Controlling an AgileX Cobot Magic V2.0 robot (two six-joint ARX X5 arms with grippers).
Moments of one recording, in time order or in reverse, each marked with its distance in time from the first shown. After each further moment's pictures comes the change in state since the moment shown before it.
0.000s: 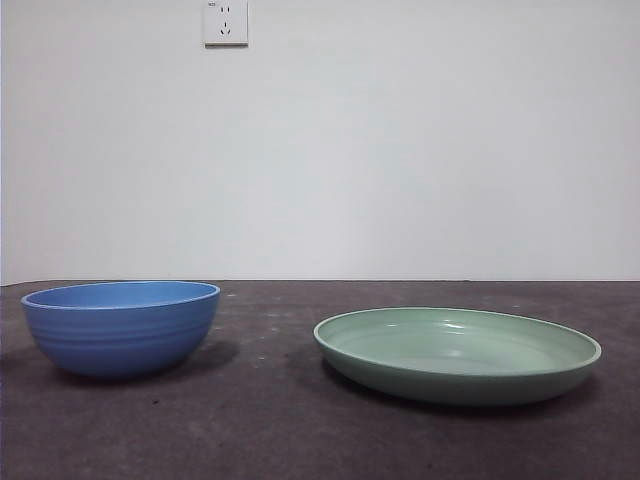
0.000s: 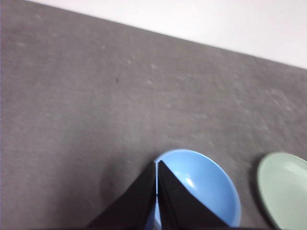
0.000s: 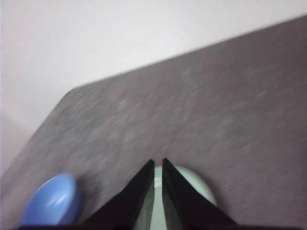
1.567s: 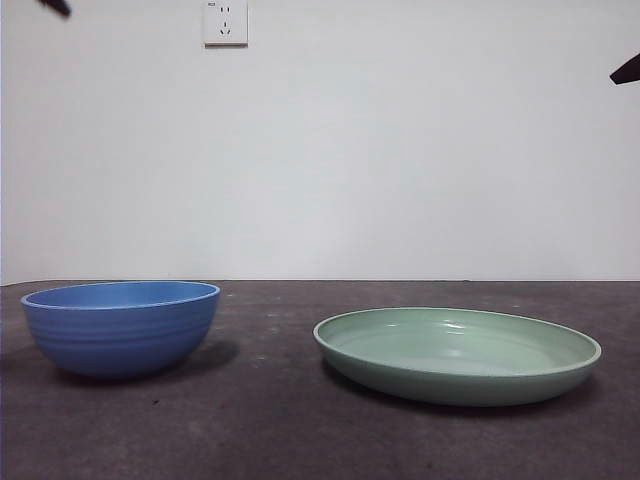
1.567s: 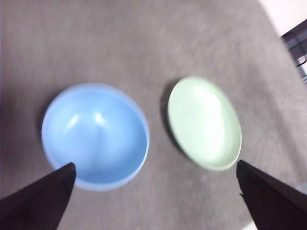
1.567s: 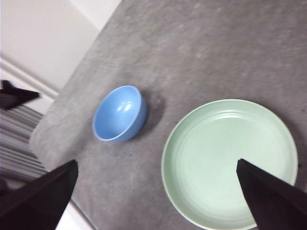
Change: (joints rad) left arm -0.002 0.360 0.237 -0.275 0.389 0.051; right arm 0.107 0.265 0.277 -0.406 -0.258 -0.262
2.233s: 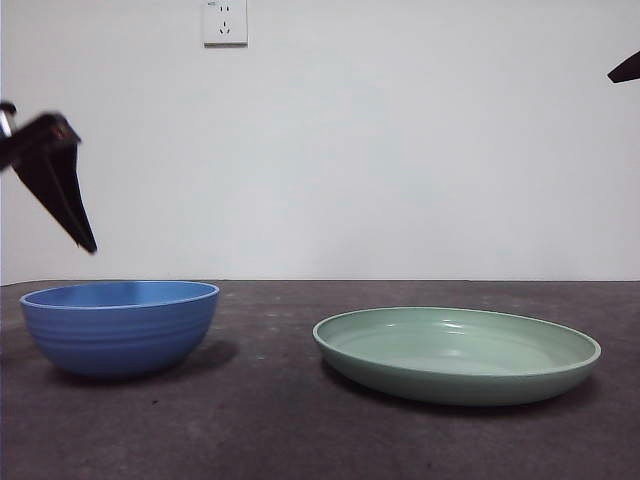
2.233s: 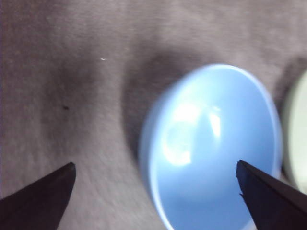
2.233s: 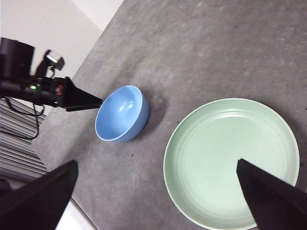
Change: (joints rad) left arm 0.015 0.547 0.000 0.212 -0.135 0.002; right arm 0.001 0.000 0.000 0.000 0.000 0.012
